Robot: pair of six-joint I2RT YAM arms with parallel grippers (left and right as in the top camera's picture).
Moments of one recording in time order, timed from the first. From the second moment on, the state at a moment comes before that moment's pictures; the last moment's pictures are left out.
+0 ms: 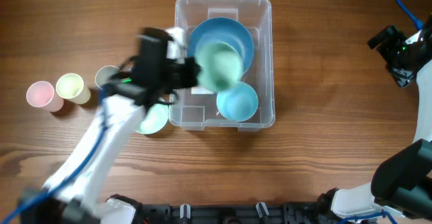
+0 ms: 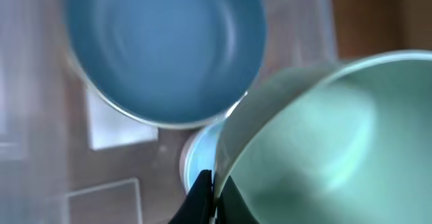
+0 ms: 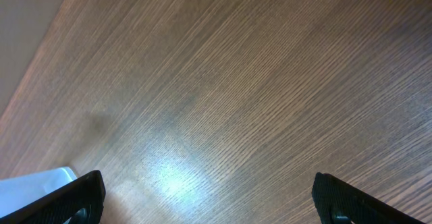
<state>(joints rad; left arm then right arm) -0.38 1.45 1.15 -0.57 0.31 -0.48 -0.44 1.68 1.45 -0.83 -0.15 0.47</state>
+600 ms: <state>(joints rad) -0.48 1.62 1.28 -0.85 0.15 -0.47 -0.44 1.68 1.45 -0.83 -0.15 0.47</state>
